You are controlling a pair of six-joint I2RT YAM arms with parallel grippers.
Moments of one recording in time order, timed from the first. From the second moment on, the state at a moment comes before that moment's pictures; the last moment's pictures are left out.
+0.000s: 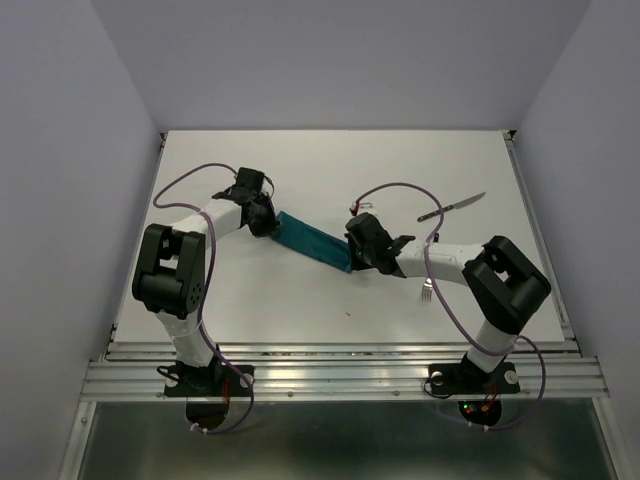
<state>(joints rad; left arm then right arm) -0.27 1.77 1.13 -0.38 0.14 -0.58 0.77 1.70 0.91 -0.07 0.22 0.53</state>
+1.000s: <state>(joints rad) -0.27 1.77 1.32 -0.52 0.10 -0.53 0.33 1.28 0.75 -0.47 0.26 0.68</state>
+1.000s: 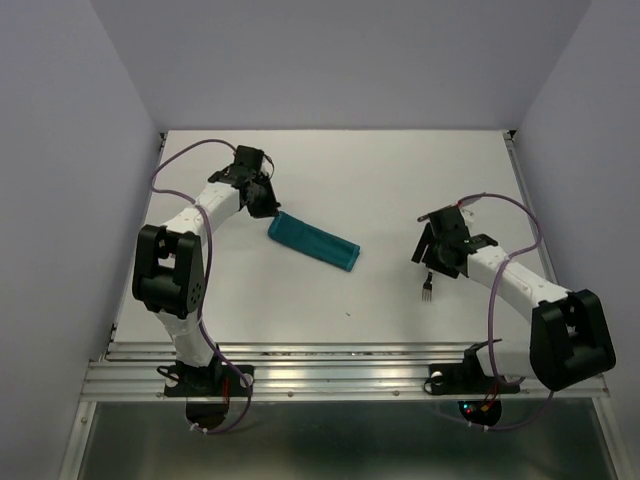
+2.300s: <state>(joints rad) -0.60 2.14 1.68 -0.57 0.19 -0.52 0.22 1.27 0.84 -0.54 0.17 0.46</state>
